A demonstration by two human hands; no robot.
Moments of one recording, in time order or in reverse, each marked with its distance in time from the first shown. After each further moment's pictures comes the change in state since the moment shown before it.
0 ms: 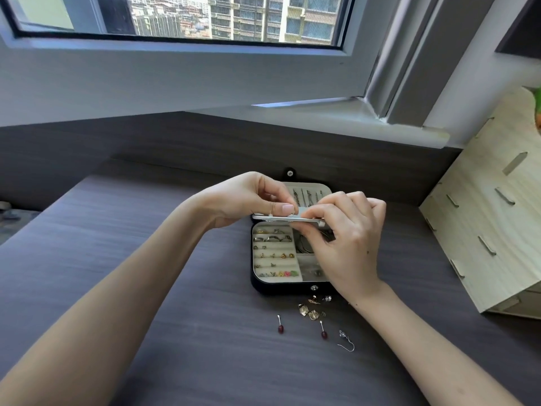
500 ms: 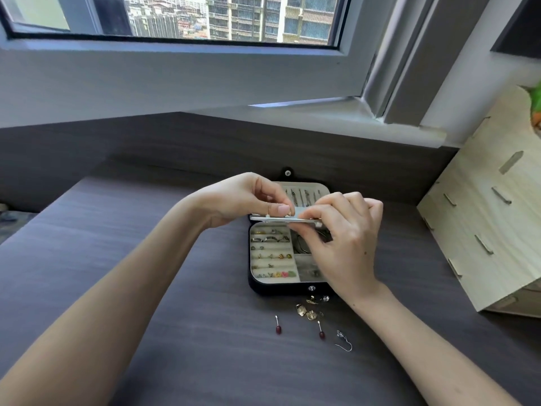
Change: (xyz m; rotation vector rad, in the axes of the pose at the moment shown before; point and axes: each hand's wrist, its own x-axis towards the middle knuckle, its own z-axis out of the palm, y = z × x) left_hand -0.001 0.002 0.000 0.018 -0.004 -0.017; right_hand 0.000 0.001 0.001 0.002 0.014 -0.009
